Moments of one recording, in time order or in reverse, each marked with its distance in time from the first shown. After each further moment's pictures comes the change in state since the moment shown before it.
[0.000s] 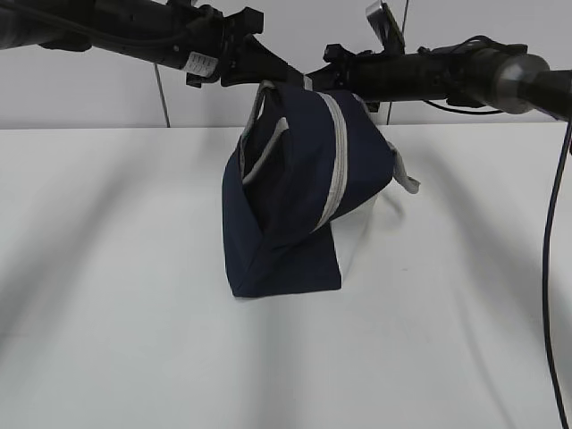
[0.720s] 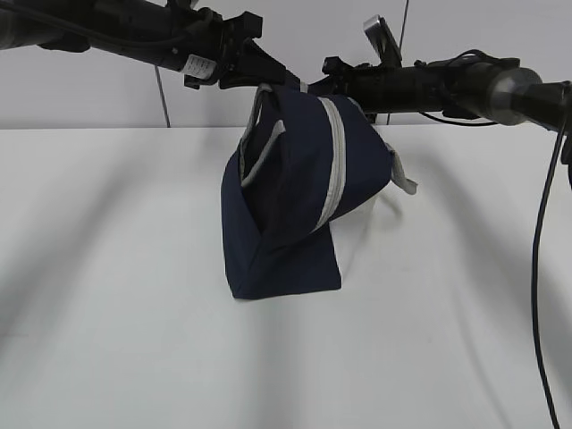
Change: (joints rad) left arm 0.000 0.000 0.001 0.021 0.000 -0.001; right arm 0.000 0.037 -0.009 0.019 -0.007 -0.006
